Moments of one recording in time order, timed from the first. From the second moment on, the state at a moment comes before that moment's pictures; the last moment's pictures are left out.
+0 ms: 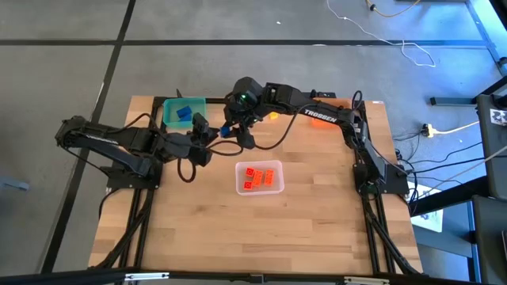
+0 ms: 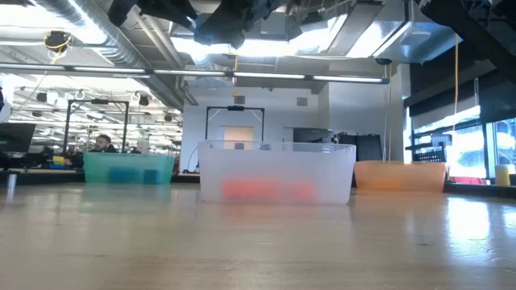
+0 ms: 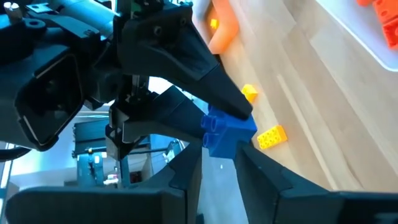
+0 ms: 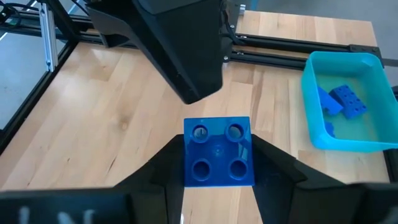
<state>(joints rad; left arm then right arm) -0.18 1.05 1.04 -0.50 -0.79 1.00 -0.24 2.18 2.34 -0.90 -0.40 -0.26</state>
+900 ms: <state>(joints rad) -0.18 1.05 1.04 -0.50 -0.68 0.92 -0.24 2.18 2.34 -0.91 -0.46 -0.35</state>
